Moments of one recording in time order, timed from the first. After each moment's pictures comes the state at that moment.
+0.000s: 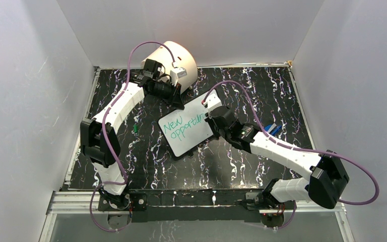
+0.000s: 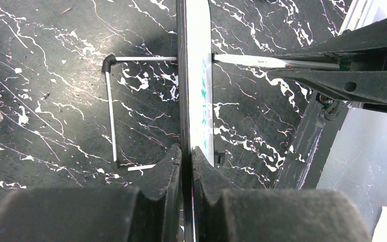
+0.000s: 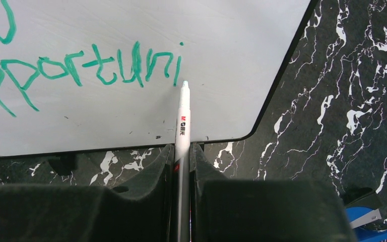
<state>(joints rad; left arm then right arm) -0.38 1.80 1.63 -0.83 0.75 0.24 0.89 1.28 0.92 -0.28 0.36 0.06</state>
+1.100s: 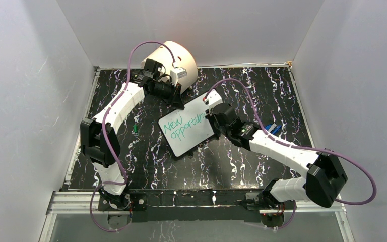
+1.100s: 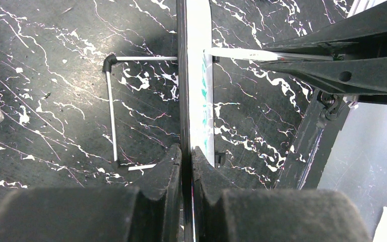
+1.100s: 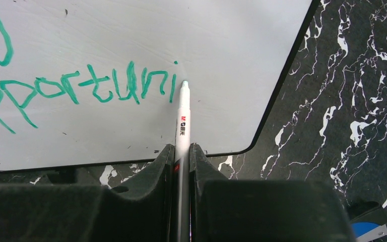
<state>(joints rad) -0.38 1.80 1.63 -0.83 0.74 0.24 0.84 1.29 0.92 -0.21 0.32 0.05</state>
